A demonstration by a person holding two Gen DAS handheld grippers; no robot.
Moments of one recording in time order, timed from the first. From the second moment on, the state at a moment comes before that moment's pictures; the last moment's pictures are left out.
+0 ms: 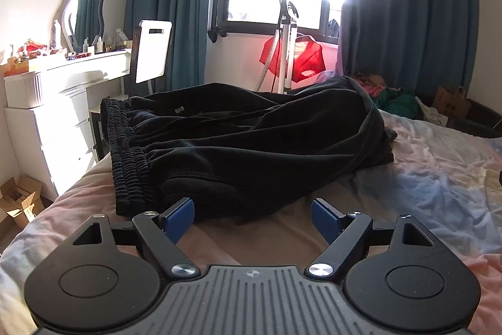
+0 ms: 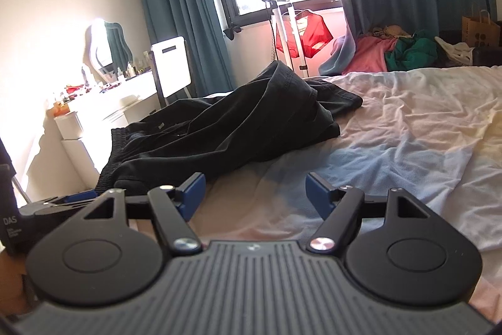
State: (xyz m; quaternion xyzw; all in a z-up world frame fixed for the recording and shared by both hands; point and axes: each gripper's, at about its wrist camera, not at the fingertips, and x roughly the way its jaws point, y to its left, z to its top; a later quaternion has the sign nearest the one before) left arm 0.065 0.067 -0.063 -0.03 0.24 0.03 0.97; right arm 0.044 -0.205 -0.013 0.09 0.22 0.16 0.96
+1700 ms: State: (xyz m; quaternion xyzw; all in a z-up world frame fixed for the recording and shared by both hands) left arm 0.162 -0.070 -0.022 0.06 0.17 -0.16 0.97; right arm 0.116 -0.270 -0.077 0.20 0.28 0.01 0.94
